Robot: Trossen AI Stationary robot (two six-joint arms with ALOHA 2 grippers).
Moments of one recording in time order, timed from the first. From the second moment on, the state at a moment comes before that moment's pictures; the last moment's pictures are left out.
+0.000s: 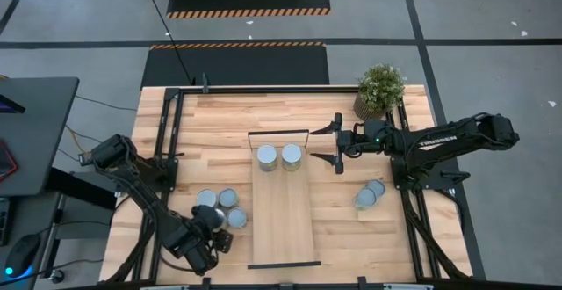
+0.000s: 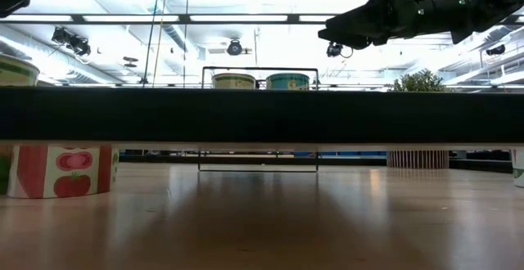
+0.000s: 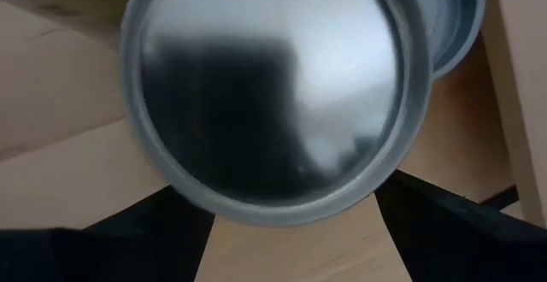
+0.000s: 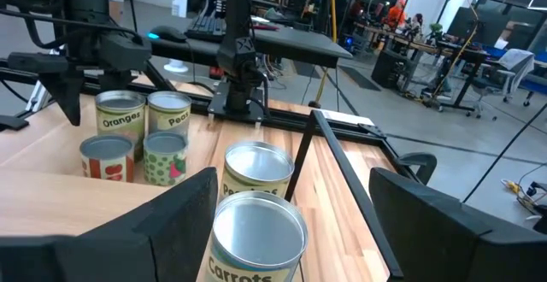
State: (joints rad) left arm -0.88 1.68 1.12 -0.88 -0.30 -2.12; right arm -0.10 1.09 0.43 0.59 -0.05 -0.23
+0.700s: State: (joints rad) left arm -0.87 1.68 1.12 -0.84 -0.30 -2.06; right arm -0.10 1.09 0.43 0.59 -0.05 -0.23
